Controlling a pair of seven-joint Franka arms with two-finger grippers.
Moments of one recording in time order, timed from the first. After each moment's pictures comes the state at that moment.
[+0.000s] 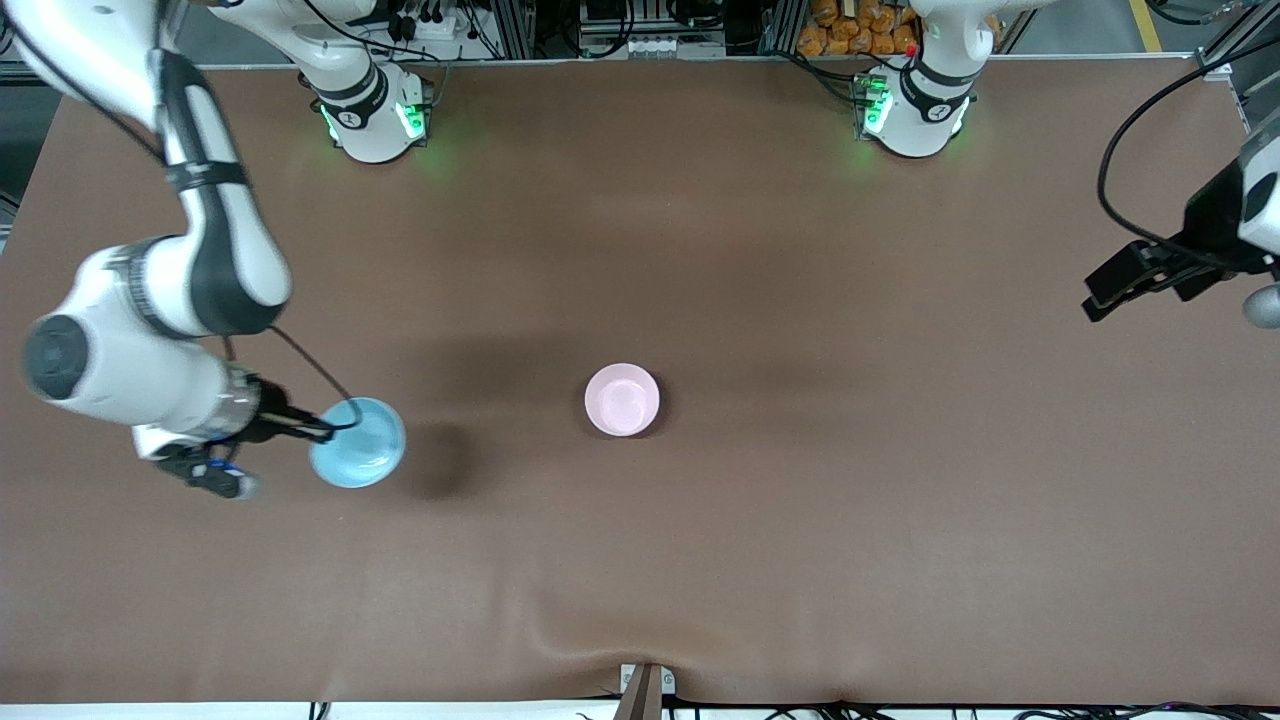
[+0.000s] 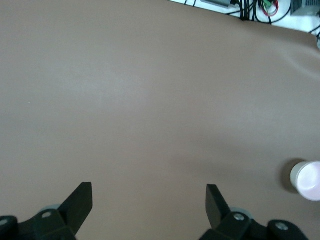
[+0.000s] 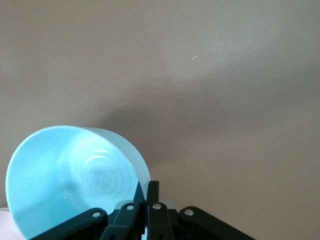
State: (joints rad) left arm 0.14 0.10 -0.28 -1.38 0.06 1.57 -0.33; right arm 0.10 0.43 0.06 -1.62 0.14 2.02 0.48
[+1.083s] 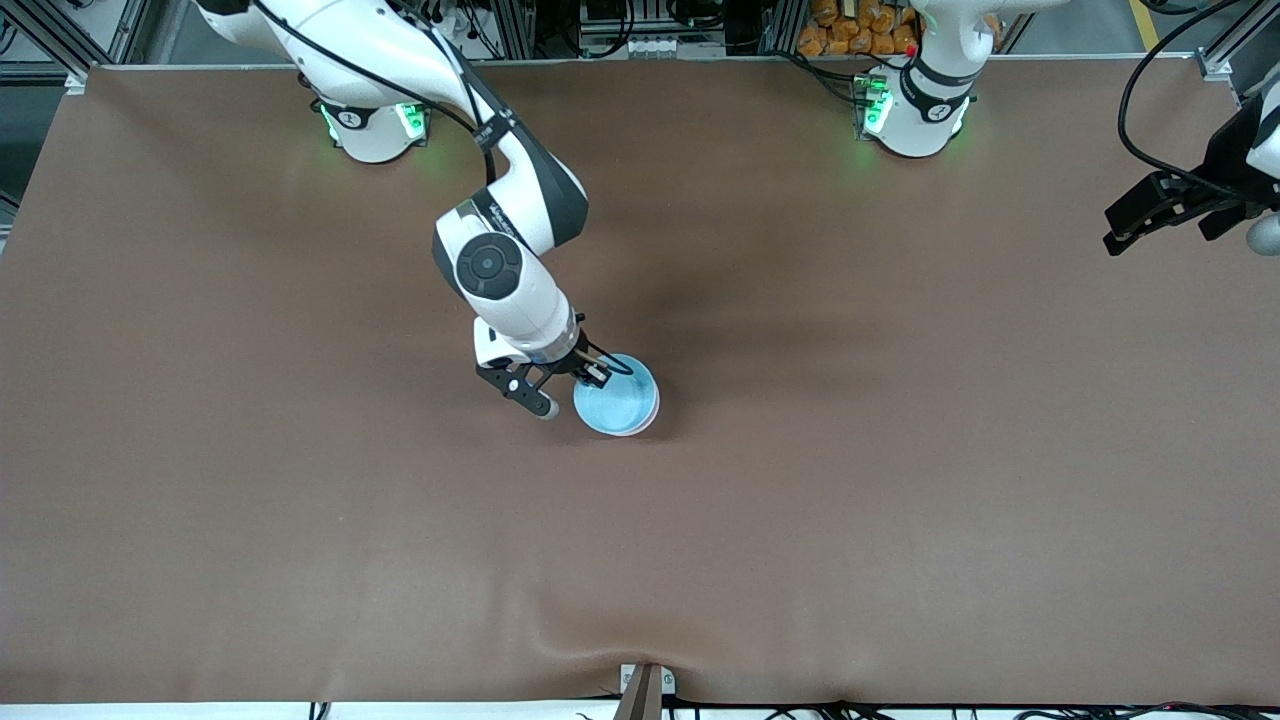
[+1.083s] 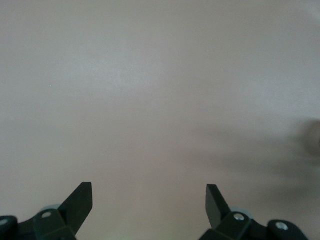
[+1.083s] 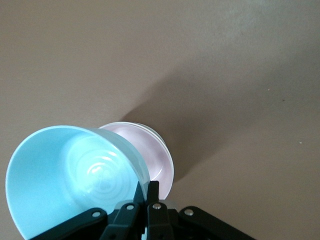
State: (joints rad) left arm 0.03 -0.05 -0.12 -1.55 0.05 1.53 -0.23; right arm 0.58 0.57 0.06 -1.67 0.14 2.34 1.15
